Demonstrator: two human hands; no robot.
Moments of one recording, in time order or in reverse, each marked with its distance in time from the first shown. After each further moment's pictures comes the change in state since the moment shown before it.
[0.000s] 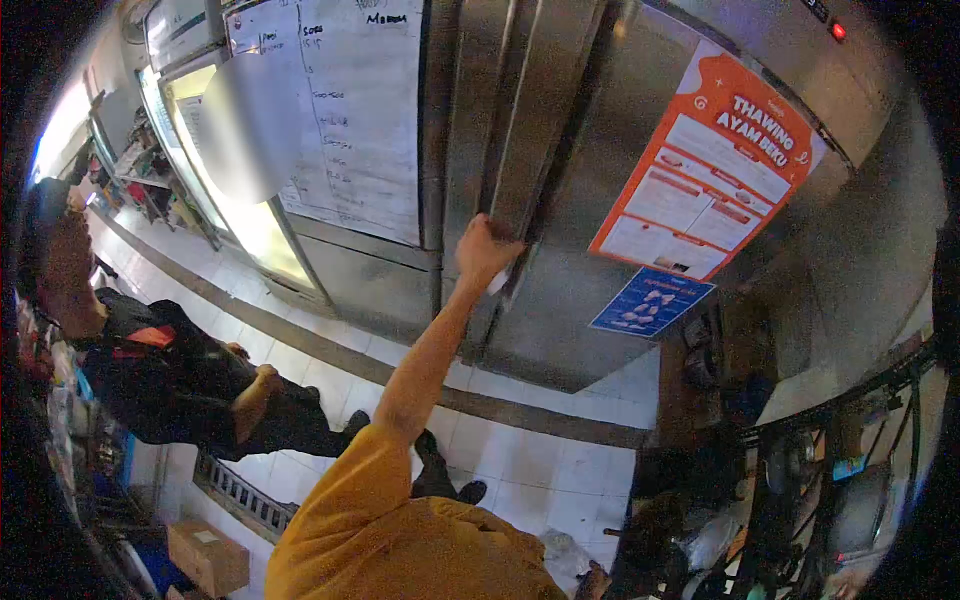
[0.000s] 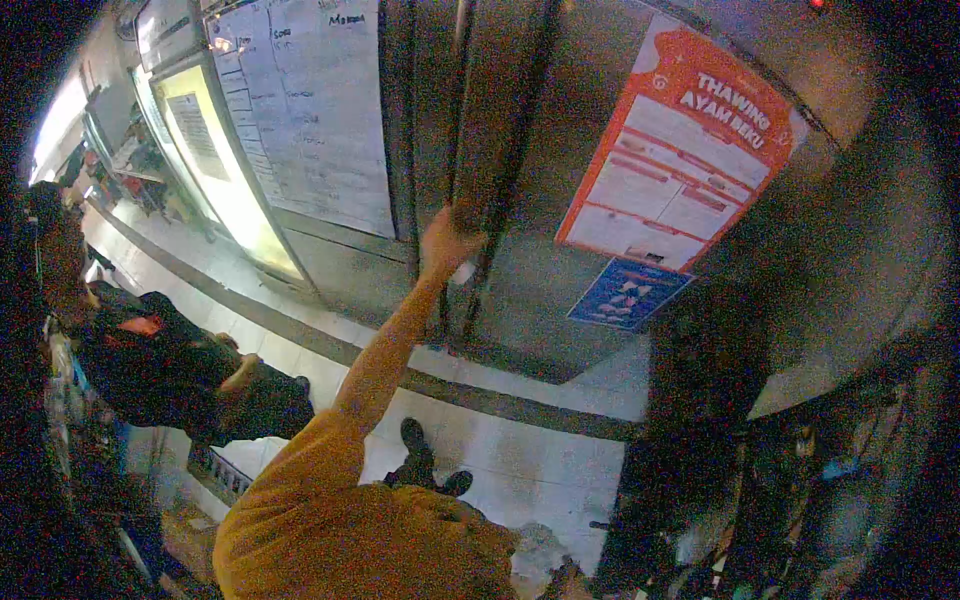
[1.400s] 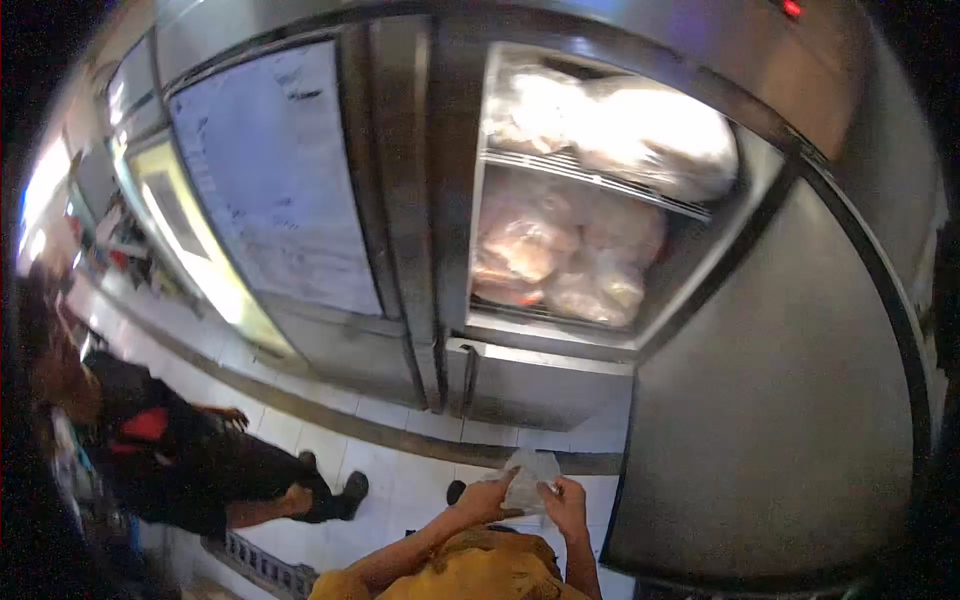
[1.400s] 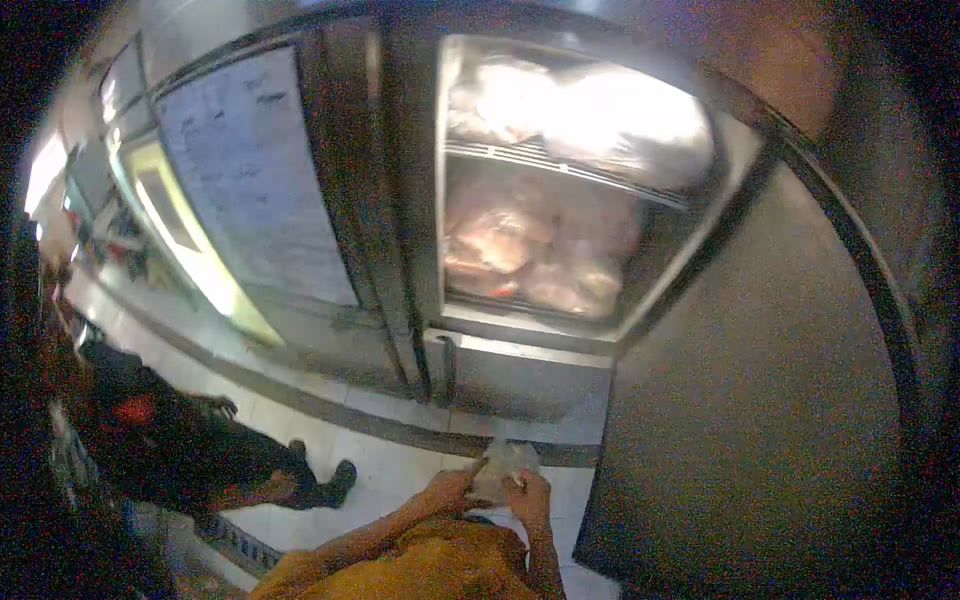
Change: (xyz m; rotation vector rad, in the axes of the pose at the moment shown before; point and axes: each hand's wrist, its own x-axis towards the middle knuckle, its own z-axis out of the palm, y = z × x) left_hand -0.288 -0.033 -0.015 0.128 -1.160 0.144; right_hand -0.001 -0.225 0.294 -0.399 -0.584 -0.780
